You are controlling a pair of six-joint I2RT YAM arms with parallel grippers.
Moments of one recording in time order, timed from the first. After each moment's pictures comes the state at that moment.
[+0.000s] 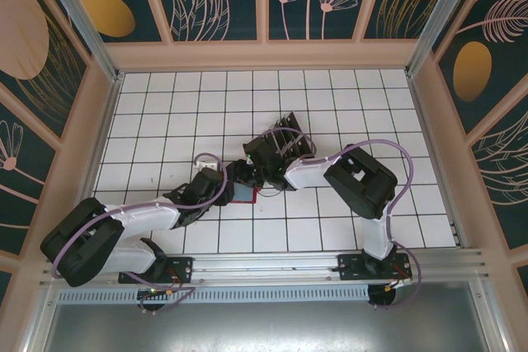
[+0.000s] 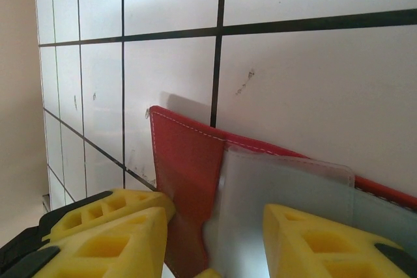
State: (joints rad) left arm -0.73 1.31 0.35 0.11 -0.20 -0.64; right arm 0.92 1.95 1.02 0.22 -0.29 1.01
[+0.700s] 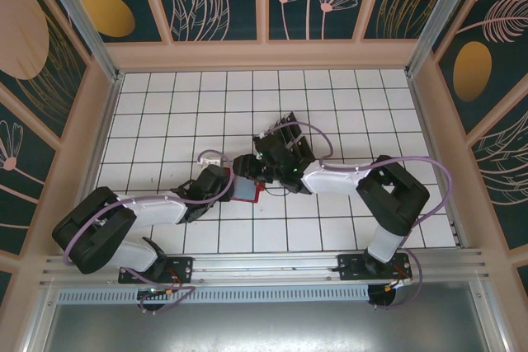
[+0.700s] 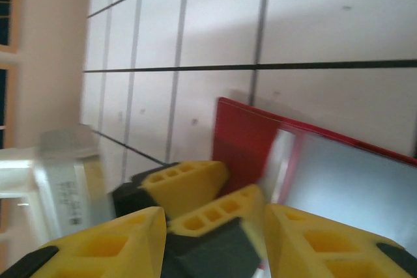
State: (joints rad) left arm -0.73 1.41 0.40 0.15 -0.26 -0.64; right arm 0.92 1.71 0.91 0.17 -0.18 0.99
